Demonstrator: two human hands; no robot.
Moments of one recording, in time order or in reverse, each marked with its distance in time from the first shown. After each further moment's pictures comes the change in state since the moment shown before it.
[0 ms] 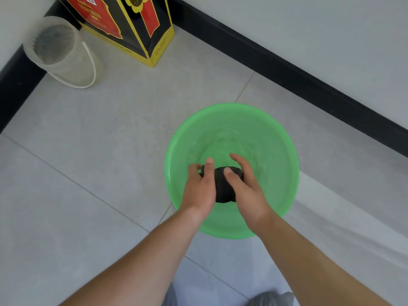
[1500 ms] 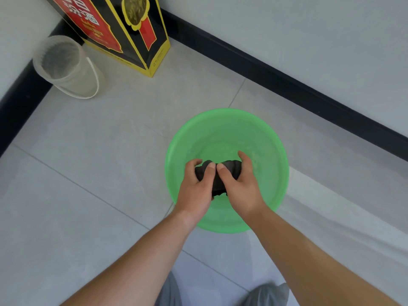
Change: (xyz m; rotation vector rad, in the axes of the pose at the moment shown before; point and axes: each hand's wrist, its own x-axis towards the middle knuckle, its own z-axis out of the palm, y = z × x) left_hand -0.031 0.017 -0.017 -0.106 -0.048 0.109; right_hand -0.014 -0.027 0.004 -0.151 0.110 -0.036
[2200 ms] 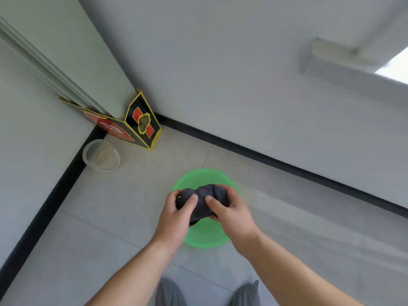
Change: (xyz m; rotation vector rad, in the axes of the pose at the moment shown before) left_hand -0.181 0.208 -0.056 -0.016 -0.101 0.060; right_hand -0.169 -0.193 -0.083 0.246 -0.002 -0.013
